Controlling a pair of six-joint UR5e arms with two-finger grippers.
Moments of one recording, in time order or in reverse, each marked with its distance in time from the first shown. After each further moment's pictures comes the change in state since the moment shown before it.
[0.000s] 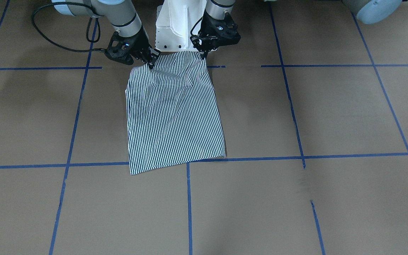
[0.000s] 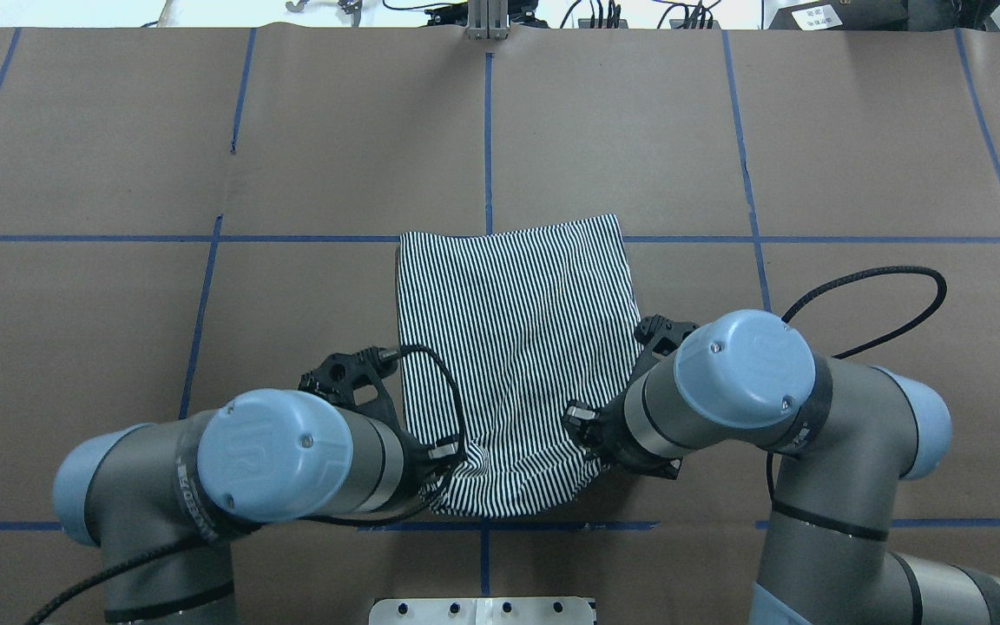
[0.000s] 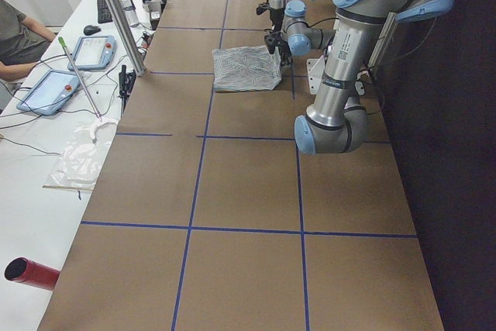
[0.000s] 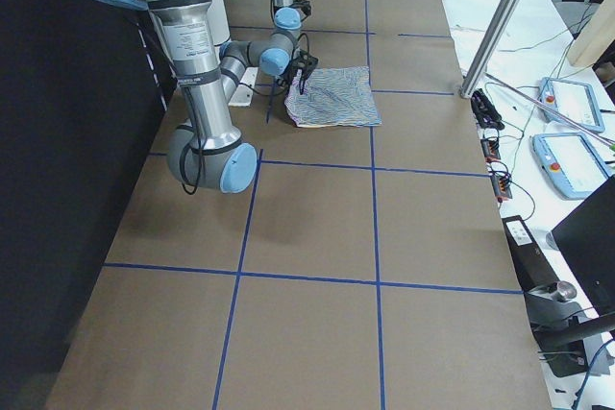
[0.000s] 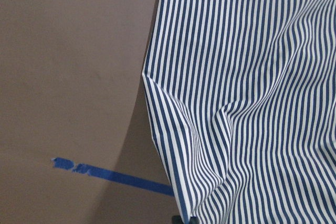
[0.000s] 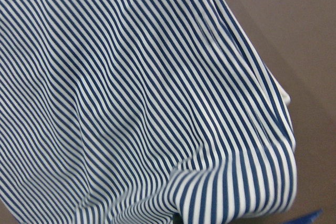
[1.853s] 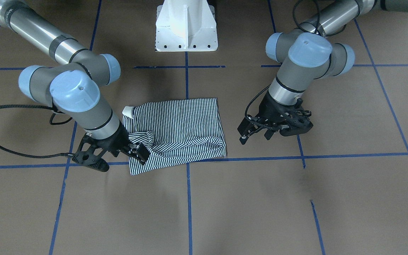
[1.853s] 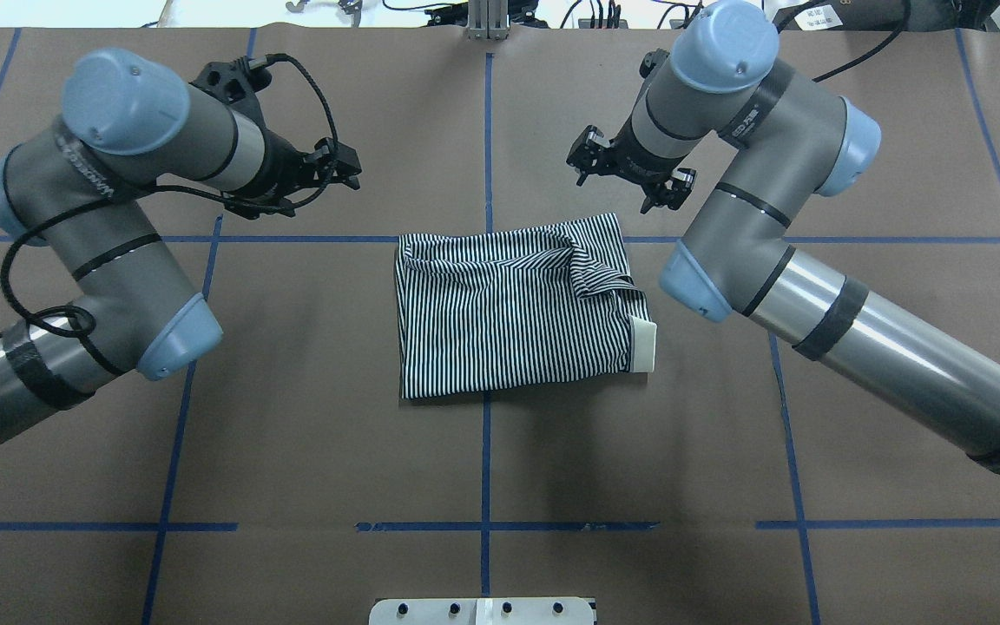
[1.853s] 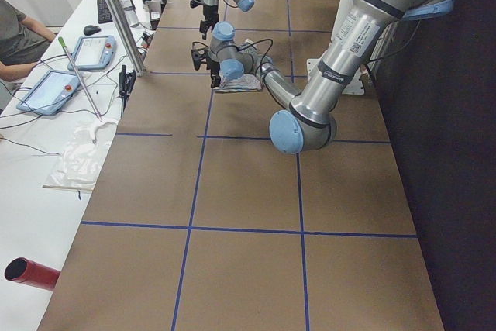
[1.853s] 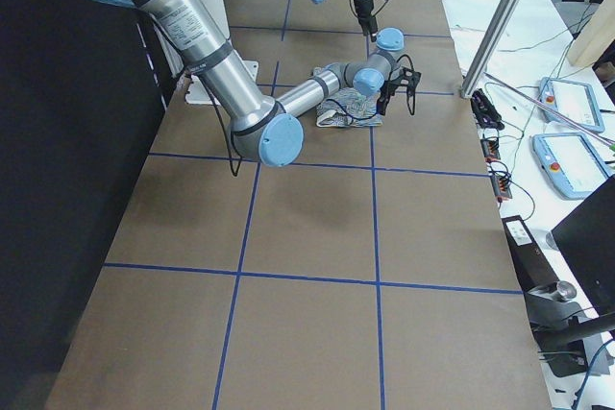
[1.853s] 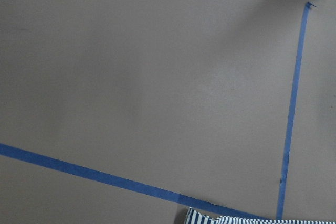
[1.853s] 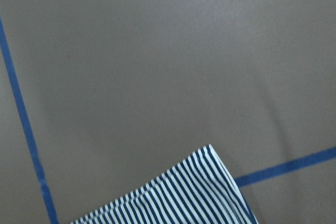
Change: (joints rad) left arm -0.490 0.024 0.373 -0.419 -0.231 0.363; right arm 0.330 0.298 -0.552 0.132 0.074 -0.408
